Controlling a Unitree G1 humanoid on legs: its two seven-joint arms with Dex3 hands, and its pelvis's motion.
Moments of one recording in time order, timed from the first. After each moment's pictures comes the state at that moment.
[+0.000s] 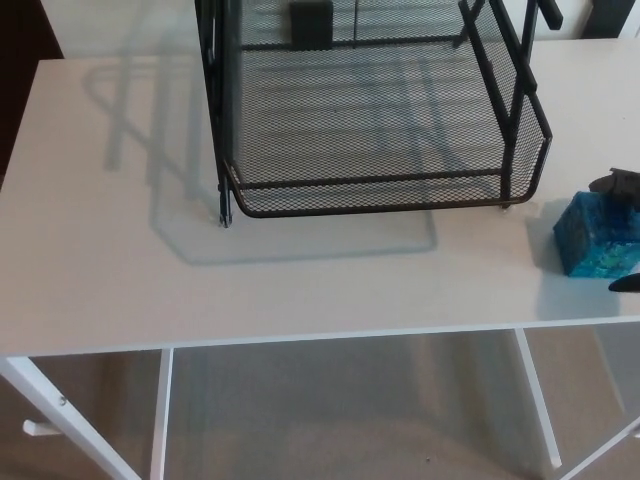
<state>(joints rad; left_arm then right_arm) 0.08 0.65 0.09 1.18 0.04 -0.15 -0.32 -0.68 -0.71 0.45 0.85 -0.50 -0.05 0.34</state>
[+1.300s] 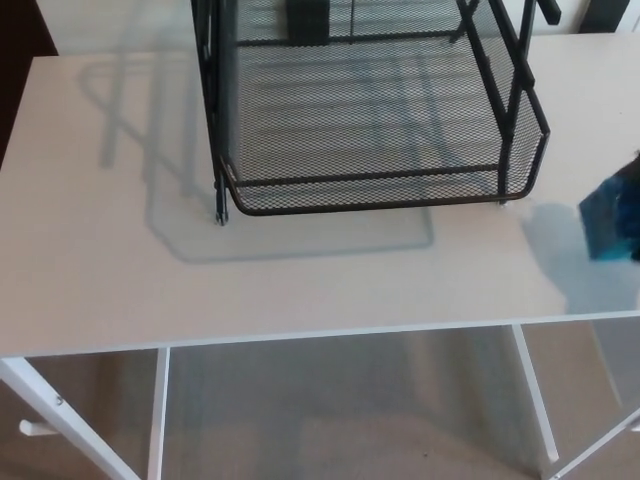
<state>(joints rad) 0.06 0.63 0.09 1.19 0.06 -0.16 -0.29 -0.59 -0.79 0.30 0.77 -0.55 -0.29 -0.01</state>
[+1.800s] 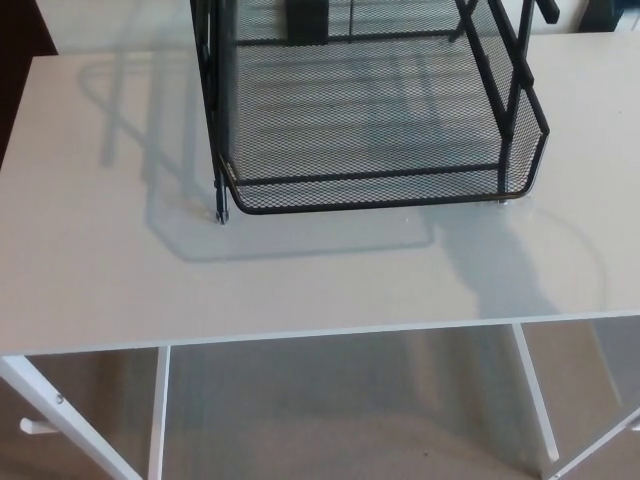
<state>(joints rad) 0.05 0.63 0.09 1.20 0.06 -0.16 -0.28 -0.94 -0.74 0.10 0.63 -0.47 -0.23 0.03</state>
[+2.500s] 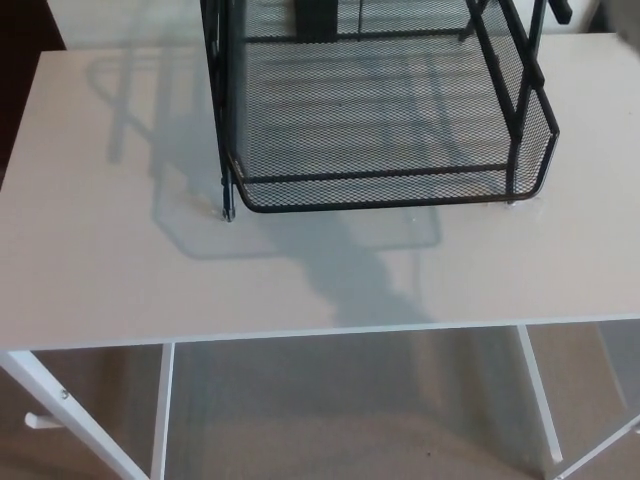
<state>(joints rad) 0.05 0.62 0.08 1.19 0.07 -0.16 -0.28 -1.11 -0.49 0.44 0.55 -0.55 -0.12 0.19</state>
